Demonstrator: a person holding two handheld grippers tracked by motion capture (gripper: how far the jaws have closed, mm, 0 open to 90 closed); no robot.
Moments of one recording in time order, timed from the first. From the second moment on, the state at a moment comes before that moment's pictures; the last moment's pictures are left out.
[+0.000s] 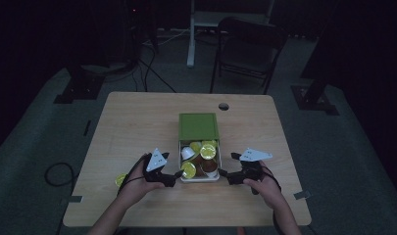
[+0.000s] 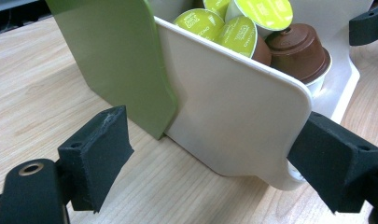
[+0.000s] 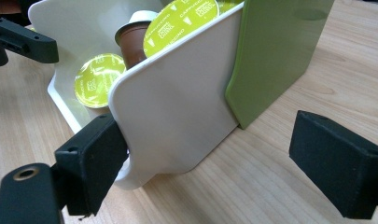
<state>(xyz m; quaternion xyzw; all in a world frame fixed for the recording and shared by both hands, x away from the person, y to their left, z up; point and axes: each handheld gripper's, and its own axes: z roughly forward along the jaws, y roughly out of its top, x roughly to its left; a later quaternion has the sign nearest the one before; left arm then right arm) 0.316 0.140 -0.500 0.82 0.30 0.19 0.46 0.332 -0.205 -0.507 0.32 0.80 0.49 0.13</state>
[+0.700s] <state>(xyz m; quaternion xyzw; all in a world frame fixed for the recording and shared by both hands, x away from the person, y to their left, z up) 0.326 0.142 -0.499 0.82 0.30 0.19 0.45 0.339 -0.202 -0.507 0.33 0.80 0.49 0.13</state>
